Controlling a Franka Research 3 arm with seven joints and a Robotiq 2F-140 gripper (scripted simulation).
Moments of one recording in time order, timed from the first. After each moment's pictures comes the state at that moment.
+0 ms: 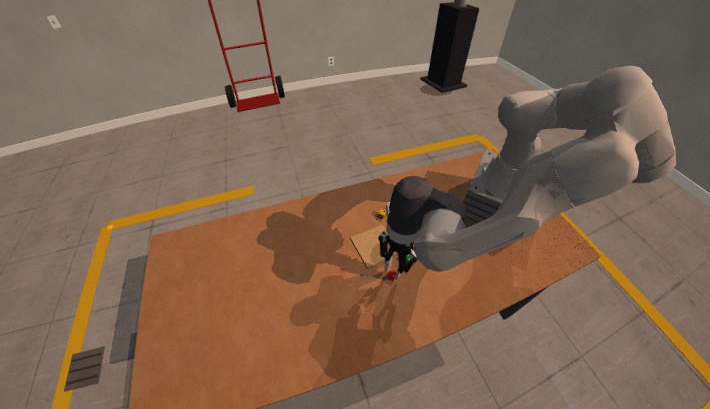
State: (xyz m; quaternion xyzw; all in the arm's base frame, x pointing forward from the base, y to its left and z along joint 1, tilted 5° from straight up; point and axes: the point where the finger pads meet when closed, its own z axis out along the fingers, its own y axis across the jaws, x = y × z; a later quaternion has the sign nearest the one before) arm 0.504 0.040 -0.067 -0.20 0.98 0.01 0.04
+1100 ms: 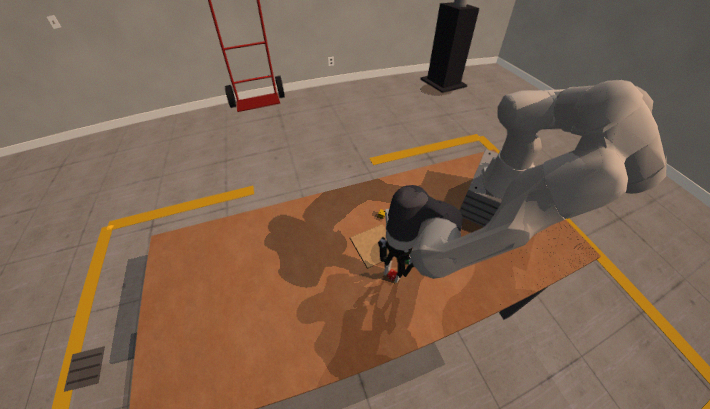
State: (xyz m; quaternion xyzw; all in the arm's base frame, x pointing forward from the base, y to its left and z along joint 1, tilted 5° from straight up) arm 0.506 0.042 -0.097 -0.20 0.98 0.02 0.04
